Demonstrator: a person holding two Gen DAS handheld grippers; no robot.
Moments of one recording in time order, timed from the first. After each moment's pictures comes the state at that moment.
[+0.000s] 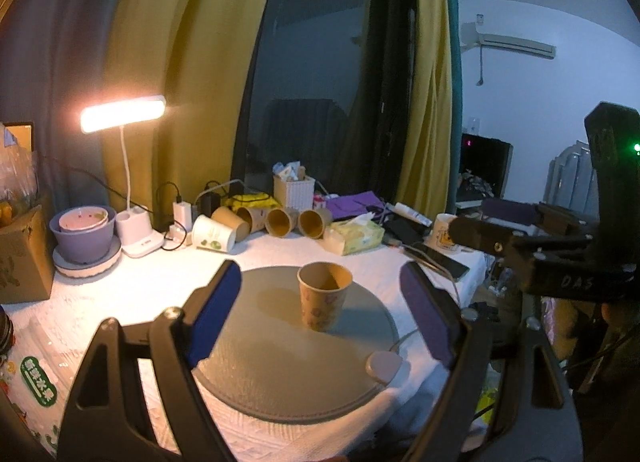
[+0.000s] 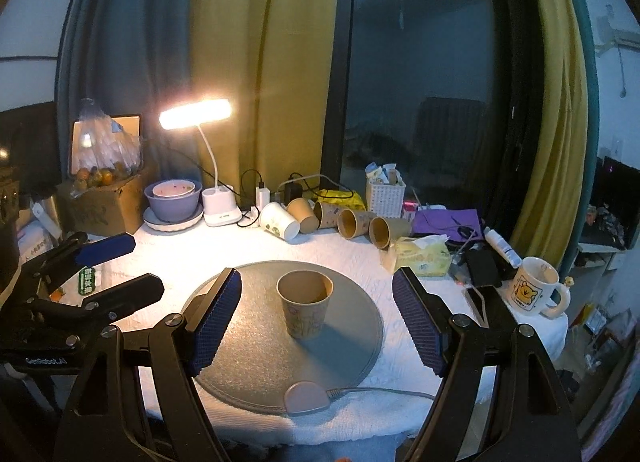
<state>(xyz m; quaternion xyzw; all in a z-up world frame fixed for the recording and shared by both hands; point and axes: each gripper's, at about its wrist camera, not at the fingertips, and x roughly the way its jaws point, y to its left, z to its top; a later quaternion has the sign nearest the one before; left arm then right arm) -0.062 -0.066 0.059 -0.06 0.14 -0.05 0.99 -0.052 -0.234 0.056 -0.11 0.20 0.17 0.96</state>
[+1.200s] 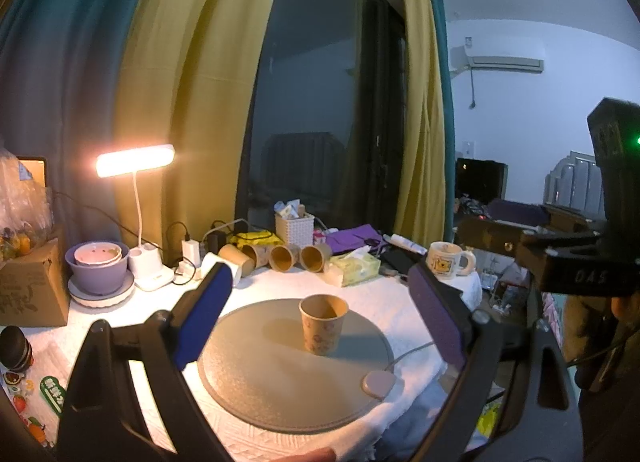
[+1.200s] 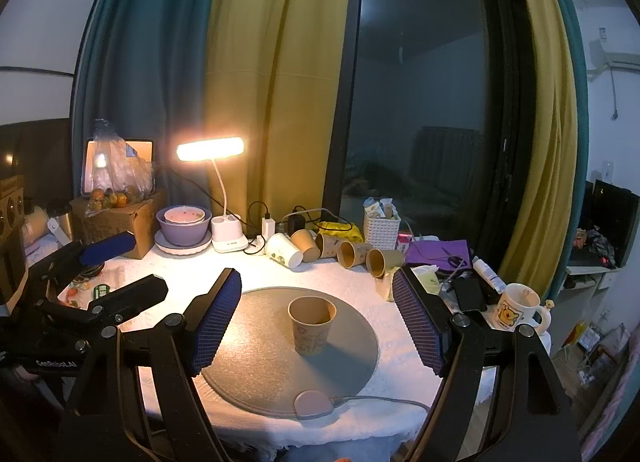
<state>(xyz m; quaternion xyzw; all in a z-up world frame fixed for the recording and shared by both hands) -0.099 -0.066 0.085 -0.05 0.08 -0.05 0.99 -0.097 -0.230 0.088 -0.12 0.15 0.17 0.97</state>
